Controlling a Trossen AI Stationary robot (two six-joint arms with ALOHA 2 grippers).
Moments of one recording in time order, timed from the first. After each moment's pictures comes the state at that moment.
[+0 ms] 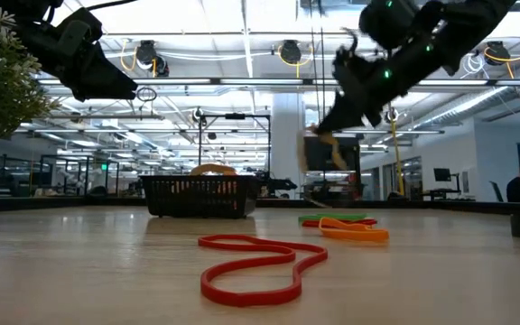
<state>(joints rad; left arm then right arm) 0.26 0.44 0.35 -0.20 -0.14 -0.07 -0.18 1.32 0.62 0.17 0.28 0.18</state>
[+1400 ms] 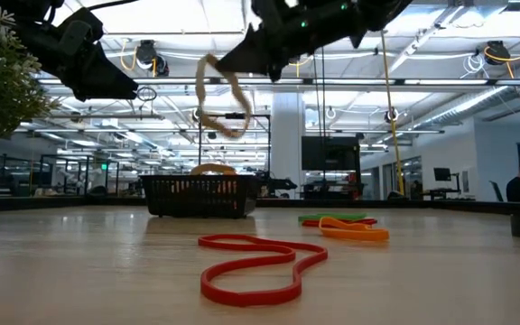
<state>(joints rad) 0.26 0.45 0.35 -0.19 -0.14 -0.06 -0.12 1.69 1.17 0.20 -0.06 -0.07</state>
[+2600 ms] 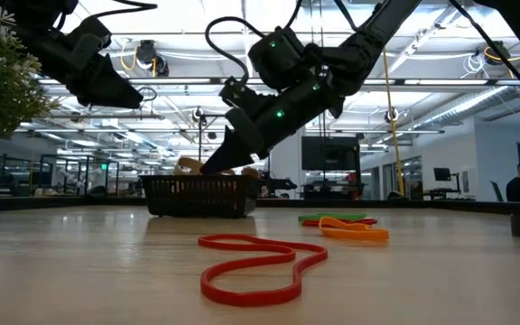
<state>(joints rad) 0.26 0.53 0.35 -0.16 -0.18 -0.06 -0.12 2.03 1.17 0.30 -0.03 -0.06</state>
